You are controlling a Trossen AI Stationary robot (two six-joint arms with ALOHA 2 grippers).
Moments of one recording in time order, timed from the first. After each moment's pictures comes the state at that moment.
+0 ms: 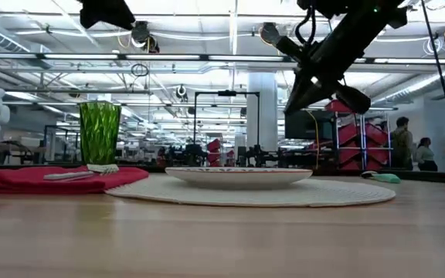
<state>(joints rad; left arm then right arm) 0.18 0.86 1.06 -0.85 -0.14 -0.28 0.01 1.38 0.87 -0.36 0.45 1.36</state>
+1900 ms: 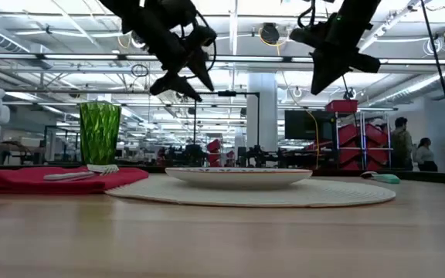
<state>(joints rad) 0.42 1.52 1.19 -0.45 0.13 -0.65 -0.18 1.28 1.10 -0.88 0.40 0.84</state>
